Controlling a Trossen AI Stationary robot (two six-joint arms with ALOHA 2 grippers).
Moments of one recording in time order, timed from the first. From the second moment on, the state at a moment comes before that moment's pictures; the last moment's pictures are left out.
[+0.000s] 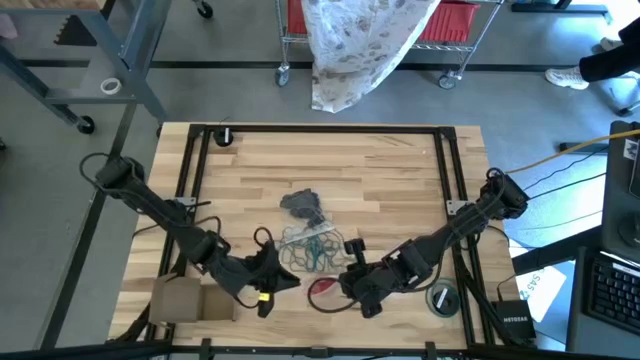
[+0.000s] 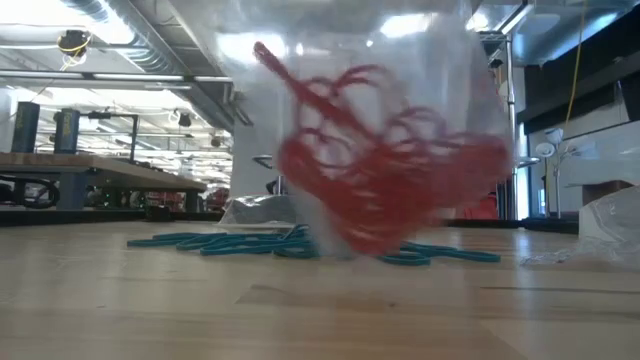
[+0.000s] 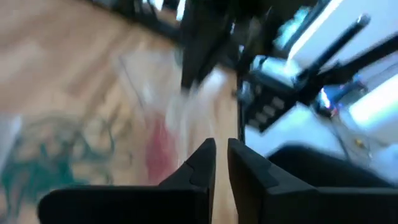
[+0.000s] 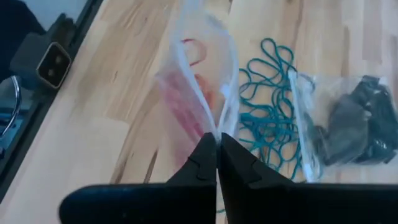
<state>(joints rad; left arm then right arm) -0.64 1.47 1.04 0.02 -0.52 -0.70 0.58 1.74 1.46 -0.72 0.31 0.17</state>
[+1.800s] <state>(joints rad) -0.47 1.69 1.22 -0.14 -0.40 -0.39 0.53 1.75 1.44 -0.59 0.35 0.34</state>
